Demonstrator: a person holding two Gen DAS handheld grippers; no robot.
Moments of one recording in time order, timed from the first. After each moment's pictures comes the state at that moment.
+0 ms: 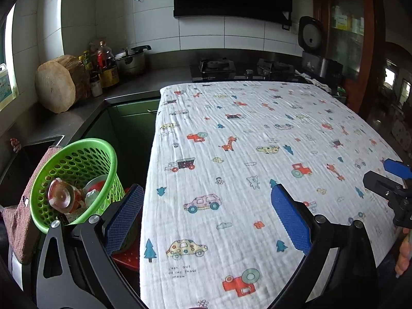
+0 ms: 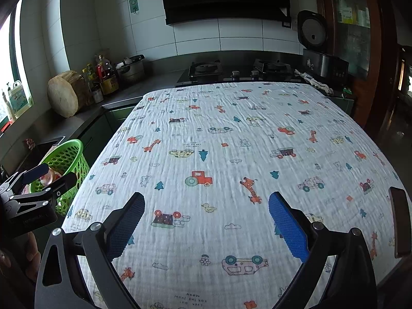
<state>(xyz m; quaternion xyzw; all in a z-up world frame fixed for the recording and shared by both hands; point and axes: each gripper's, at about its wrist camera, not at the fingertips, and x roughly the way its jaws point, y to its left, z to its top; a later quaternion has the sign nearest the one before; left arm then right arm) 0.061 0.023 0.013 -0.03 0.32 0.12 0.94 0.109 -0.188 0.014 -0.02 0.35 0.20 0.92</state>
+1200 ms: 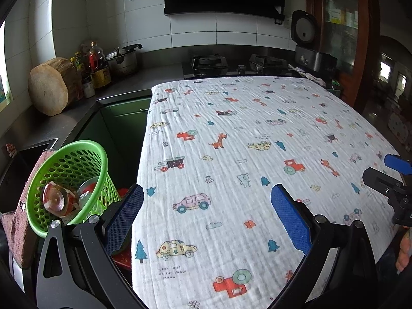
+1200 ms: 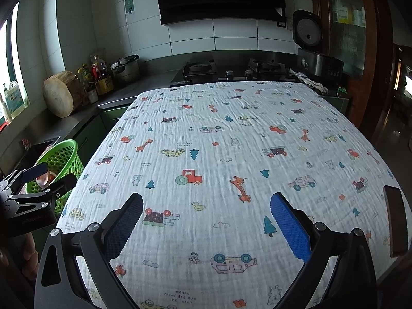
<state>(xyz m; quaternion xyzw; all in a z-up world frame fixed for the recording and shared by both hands) 0.069 0.013 0.010 -0.02 0.34 0.10 0.94 0.111 -0.198 0.014 -0.02 0.35 0.19 0.92</state>
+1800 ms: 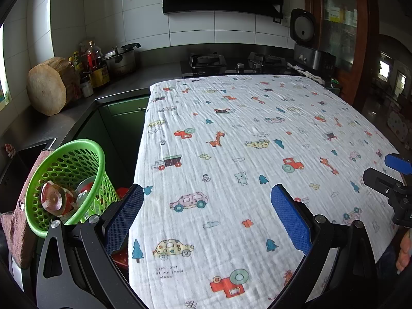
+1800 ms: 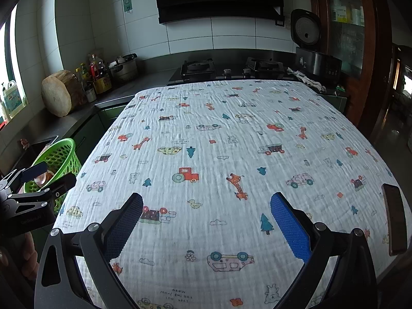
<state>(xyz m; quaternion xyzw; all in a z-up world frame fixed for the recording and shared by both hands) 0.070 0.010 0.007 -0.02 0.34 0.10 0.94 0.110 -0.201 0.012 -0.02 0.35 0.18 0.92</state>
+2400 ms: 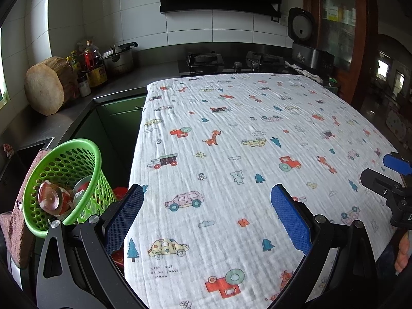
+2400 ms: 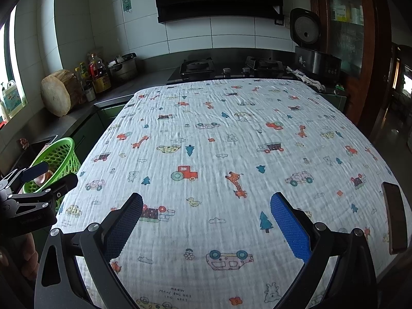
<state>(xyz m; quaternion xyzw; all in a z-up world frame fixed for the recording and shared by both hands) 0.070 0.004 0.003 -0.02 0.34 0.10 0.93 0.110 -0.202 0.009 -0.02 0.35 0.18 0.92</state>
